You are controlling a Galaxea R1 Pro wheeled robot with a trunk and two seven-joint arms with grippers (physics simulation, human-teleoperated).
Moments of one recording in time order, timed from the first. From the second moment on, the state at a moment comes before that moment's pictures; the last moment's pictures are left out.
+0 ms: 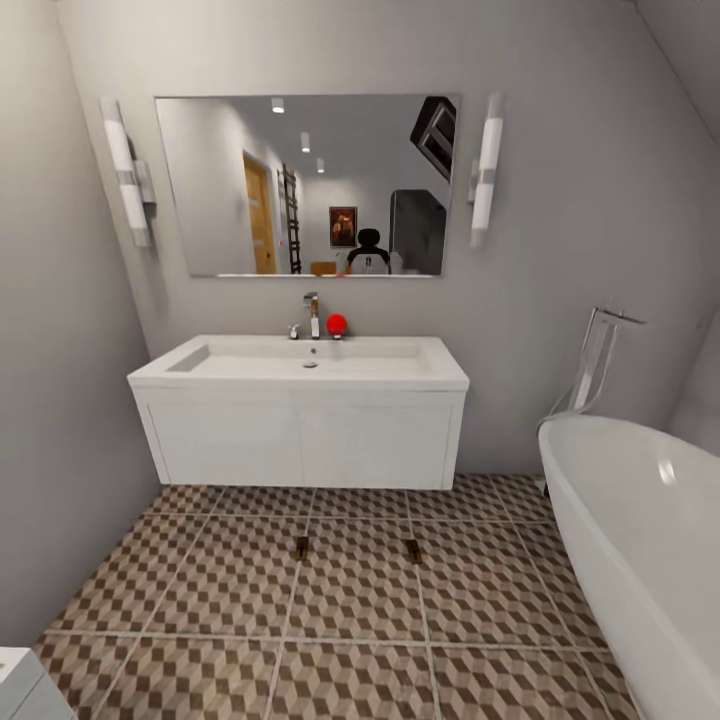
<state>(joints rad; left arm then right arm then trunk) -0.25 0.05 -0.12 0.00 0.35 -0.06 0.14 -0.15 -0.04 -0.13 0.03 0.13 -0.20 -0.18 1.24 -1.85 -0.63</state>
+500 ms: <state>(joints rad) -0.19 0.05 -0.12 0.00 0.35 -0.09 0.14 -0.14 -0.04 -0.13 0.03 0.13 -0.21 -0.15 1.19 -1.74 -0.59</state>
